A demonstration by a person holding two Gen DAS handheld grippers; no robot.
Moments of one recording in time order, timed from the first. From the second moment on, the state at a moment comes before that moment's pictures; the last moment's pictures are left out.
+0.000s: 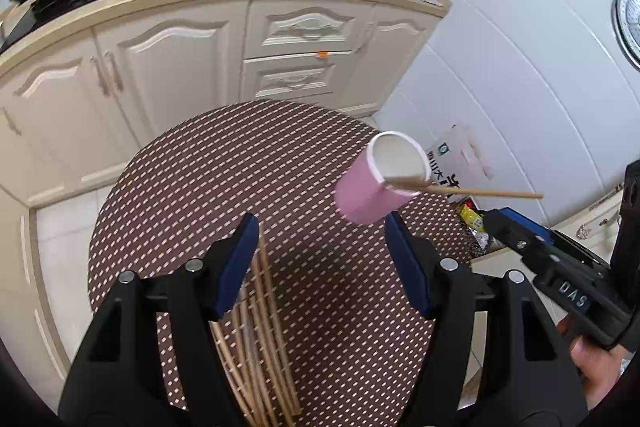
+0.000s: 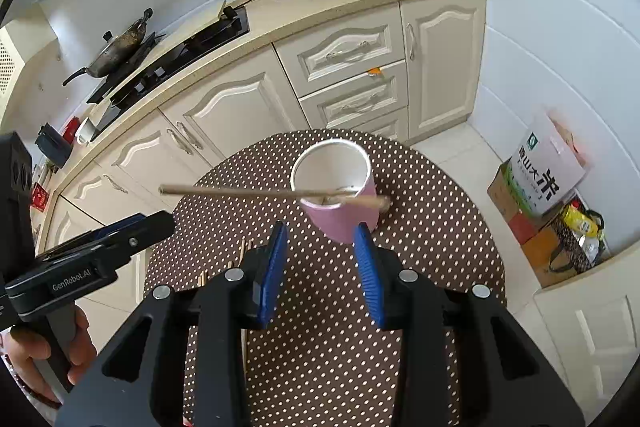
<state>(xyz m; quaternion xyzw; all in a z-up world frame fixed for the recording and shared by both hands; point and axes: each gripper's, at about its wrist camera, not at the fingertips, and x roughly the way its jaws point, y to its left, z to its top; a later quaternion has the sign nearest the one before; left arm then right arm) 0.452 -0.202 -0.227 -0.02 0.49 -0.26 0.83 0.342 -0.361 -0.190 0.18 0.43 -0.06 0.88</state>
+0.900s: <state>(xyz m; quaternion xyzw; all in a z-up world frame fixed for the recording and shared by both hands) 0.428 -0.096 -0.359 0.01 0.61 -0.13 0.78 0.355 -0.258 -0.267 0.15 0.52 0.04 0.84</state>
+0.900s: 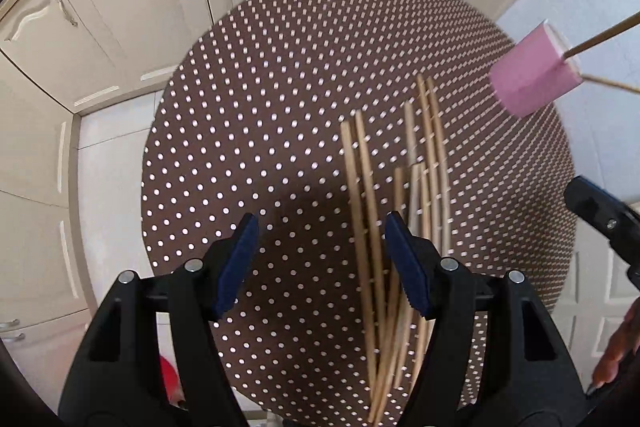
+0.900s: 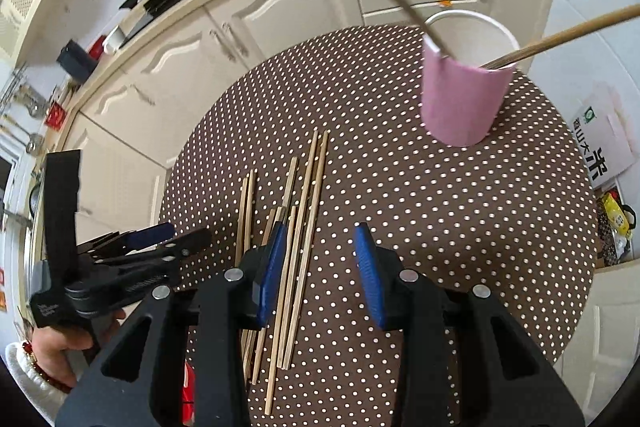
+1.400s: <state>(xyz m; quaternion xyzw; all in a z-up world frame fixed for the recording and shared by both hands) 0.459 -0.117 -0.400 0.05 0.63 -0.11 0.77 0.394 -0.258 -0.304 0.13 0.57 0.06 0.81</state>
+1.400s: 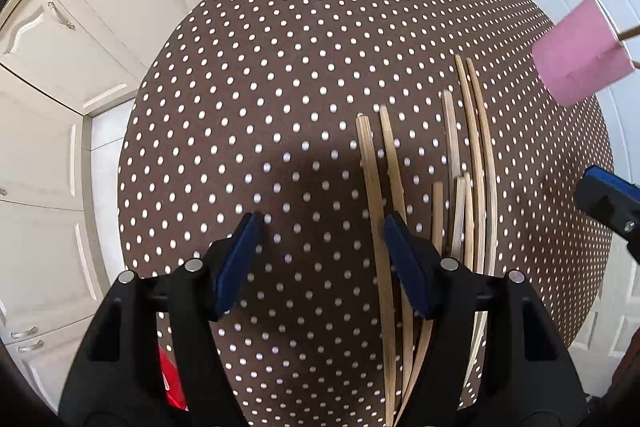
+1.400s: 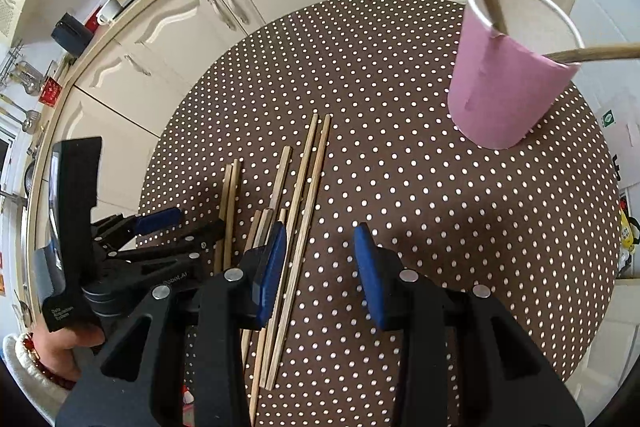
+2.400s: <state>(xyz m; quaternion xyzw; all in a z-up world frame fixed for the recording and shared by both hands) 0.486 -0.129 -0.400 0.05 0.62 -0.10 0.77 0.462 -0.211 -0.354 -0.01 0.63 0.06 0.78</state>
